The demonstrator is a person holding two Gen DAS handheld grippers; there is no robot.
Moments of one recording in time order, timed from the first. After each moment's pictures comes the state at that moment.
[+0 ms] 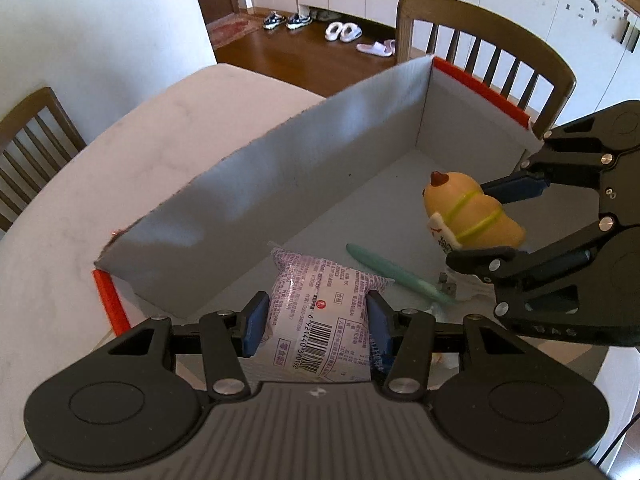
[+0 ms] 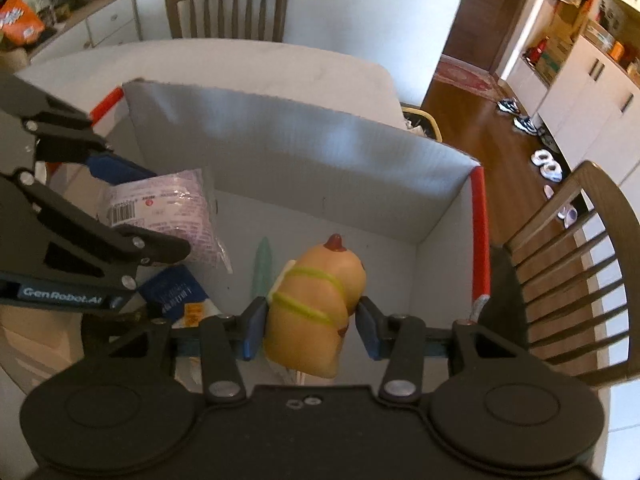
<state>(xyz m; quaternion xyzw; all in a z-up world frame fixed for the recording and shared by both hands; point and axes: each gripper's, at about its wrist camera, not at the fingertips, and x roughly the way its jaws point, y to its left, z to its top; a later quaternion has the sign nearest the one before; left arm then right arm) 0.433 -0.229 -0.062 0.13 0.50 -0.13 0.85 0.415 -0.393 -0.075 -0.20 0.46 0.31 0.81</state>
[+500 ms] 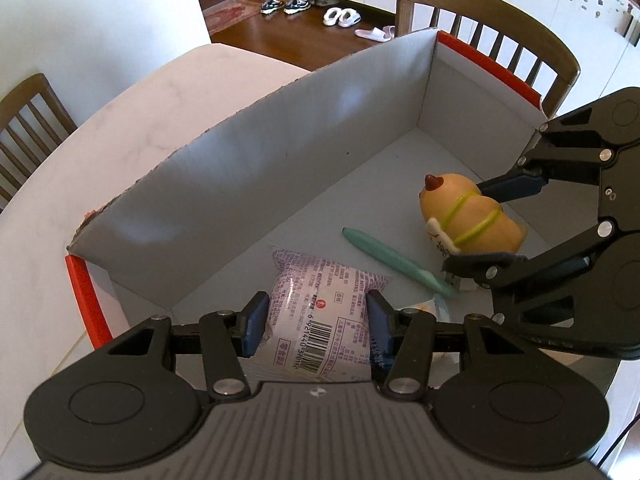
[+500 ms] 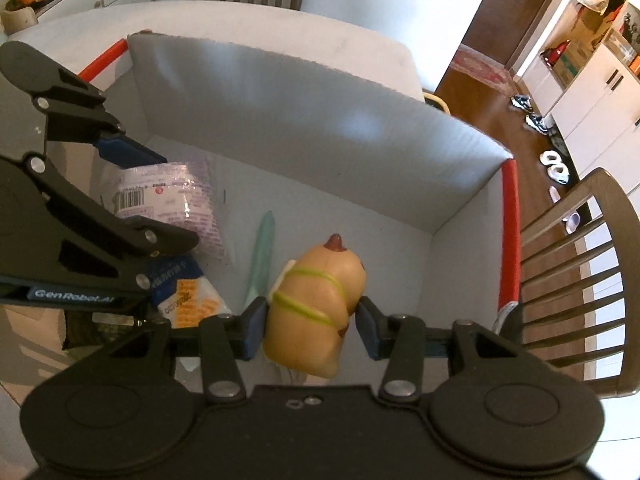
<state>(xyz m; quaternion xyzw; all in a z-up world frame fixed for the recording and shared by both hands) 0.427 -0.225 -0.074 0.13 0.52 -0.13 0.84 0.413 -0.377 -0.092 -0.24 0.48 0.31 0.78</state>
